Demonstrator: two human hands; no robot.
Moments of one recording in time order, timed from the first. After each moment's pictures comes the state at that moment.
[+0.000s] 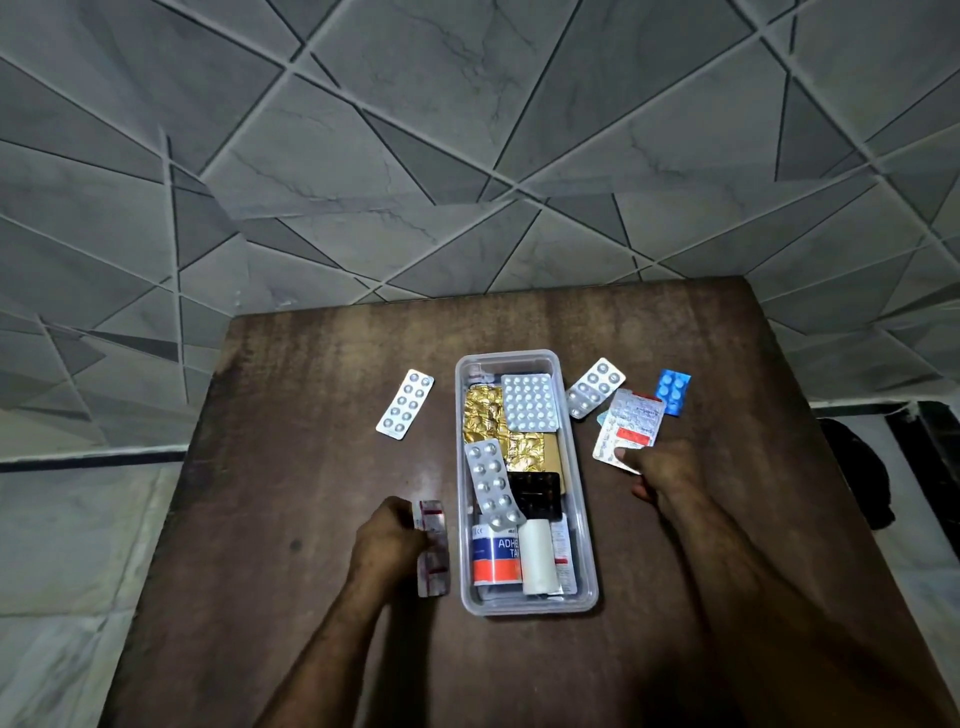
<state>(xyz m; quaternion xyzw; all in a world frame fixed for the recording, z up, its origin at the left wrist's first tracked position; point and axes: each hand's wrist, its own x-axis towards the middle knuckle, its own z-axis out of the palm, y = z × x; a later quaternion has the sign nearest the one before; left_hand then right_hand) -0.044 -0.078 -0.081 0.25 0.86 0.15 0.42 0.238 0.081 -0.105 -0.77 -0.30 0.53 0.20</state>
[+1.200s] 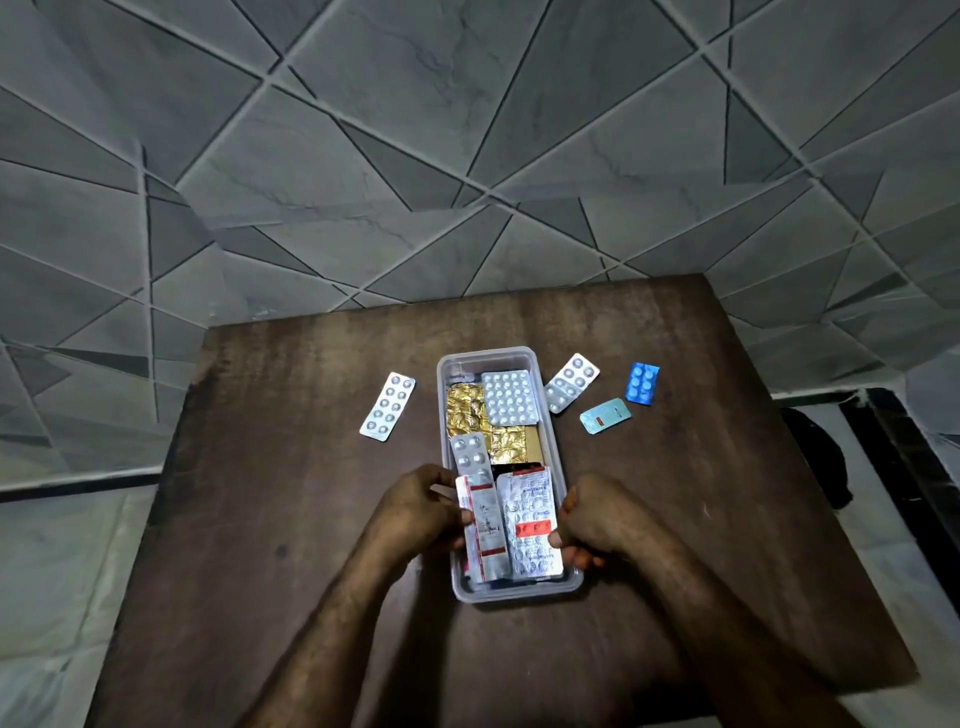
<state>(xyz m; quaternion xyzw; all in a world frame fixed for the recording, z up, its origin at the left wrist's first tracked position) -0.020 -0.056 -0.030 0.31 0.72 0.22 0.57 0.189 -0.002 -0.018 -0.64 -0.56 0.51 -0.13</state>
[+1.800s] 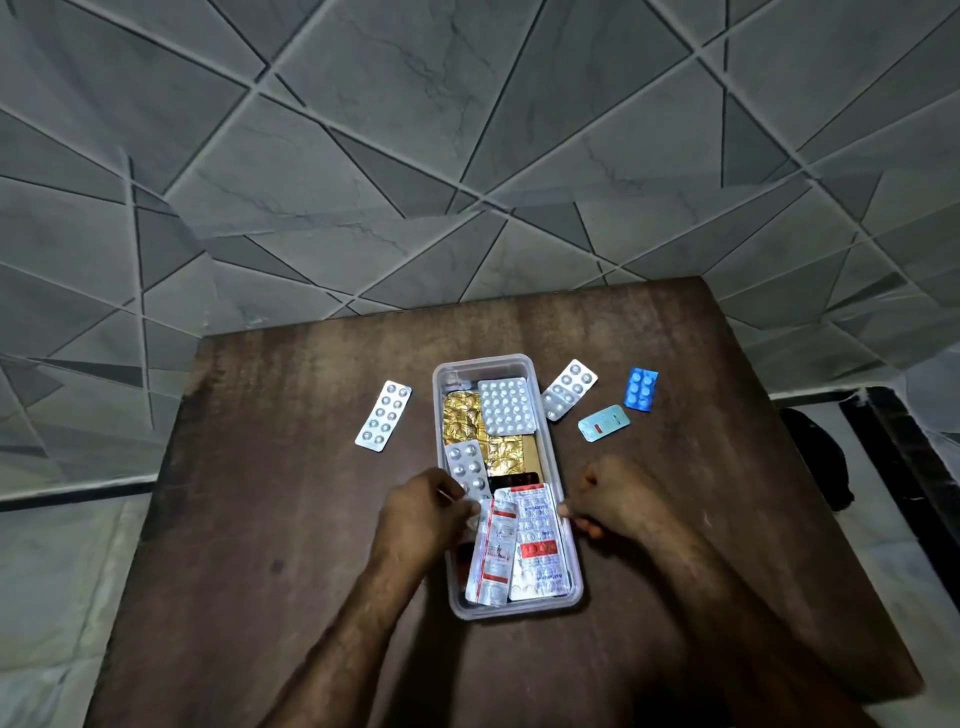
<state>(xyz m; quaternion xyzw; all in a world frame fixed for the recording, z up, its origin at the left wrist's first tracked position) -0.007 -0.045 -0.046 0.41 0.79 0.20 0.41 0.202 0.023 -0.011 -0.68 -0.58 0.44 -0.06</state>
